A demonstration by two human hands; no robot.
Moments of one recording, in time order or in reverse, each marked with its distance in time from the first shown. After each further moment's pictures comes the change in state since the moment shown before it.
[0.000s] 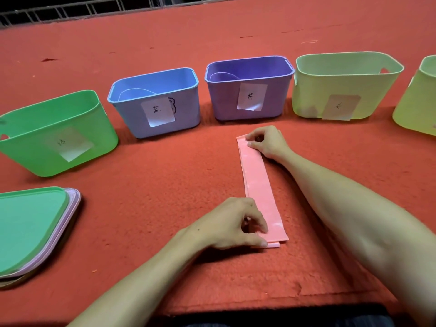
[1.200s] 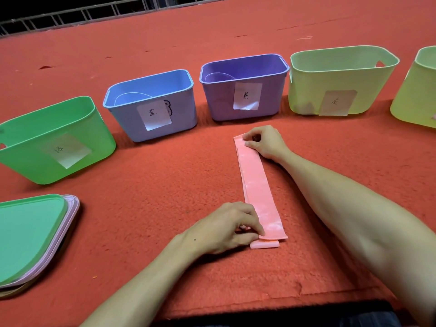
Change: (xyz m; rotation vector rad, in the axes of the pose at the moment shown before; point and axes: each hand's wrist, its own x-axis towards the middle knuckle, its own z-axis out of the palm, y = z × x) left_hand -0.003 -0.015 0.009 0.060 0.040 0.180; right_hand -0.001 0.004 0.000 0.011 0.007 -0.018
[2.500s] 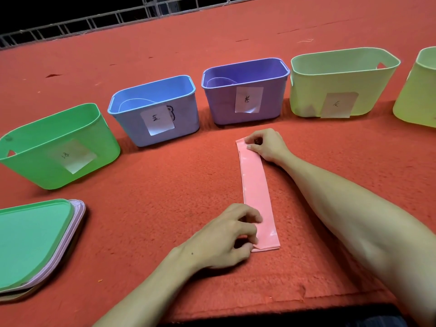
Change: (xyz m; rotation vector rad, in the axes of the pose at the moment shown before) left_hand -0.017 -0.003 0.006 0.096 0.028 0.002; right_hand 0.000 -0.001 0.001 -0.026 0.004 -0.005
